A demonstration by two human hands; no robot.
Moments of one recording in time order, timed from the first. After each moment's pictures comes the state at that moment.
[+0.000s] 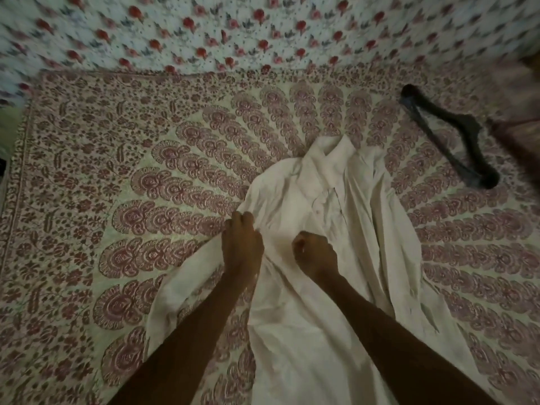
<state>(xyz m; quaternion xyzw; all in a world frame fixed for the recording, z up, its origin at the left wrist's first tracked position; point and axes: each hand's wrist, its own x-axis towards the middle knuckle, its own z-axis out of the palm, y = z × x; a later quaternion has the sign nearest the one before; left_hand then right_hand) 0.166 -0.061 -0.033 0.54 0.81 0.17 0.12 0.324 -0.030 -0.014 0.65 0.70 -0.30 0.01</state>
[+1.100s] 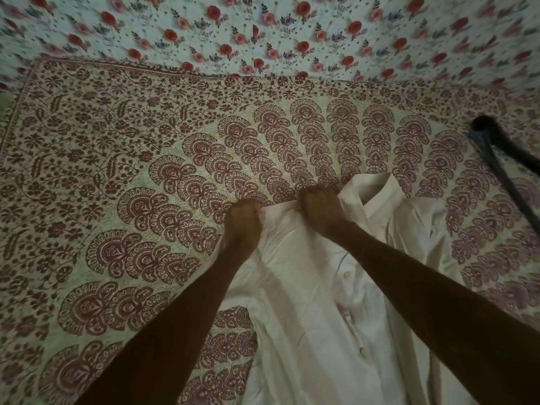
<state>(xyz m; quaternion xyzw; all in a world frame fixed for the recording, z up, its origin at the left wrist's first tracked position) 0.082 0.117 -0.104 0.49 0.81 0.27 0.17 0.241 0.225 -0.091 0.41 0.91 -0.05 0.05</state>
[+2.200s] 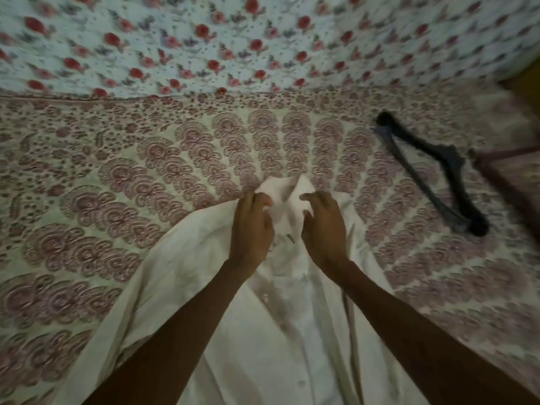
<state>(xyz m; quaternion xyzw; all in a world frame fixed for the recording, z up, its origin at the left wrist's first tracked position) 0.234 0.163 -0.056 0.58 0.70 0.38 0.15 0.381 0.191 -0.032 0.59 0.76 -0.13 -0.23</state>
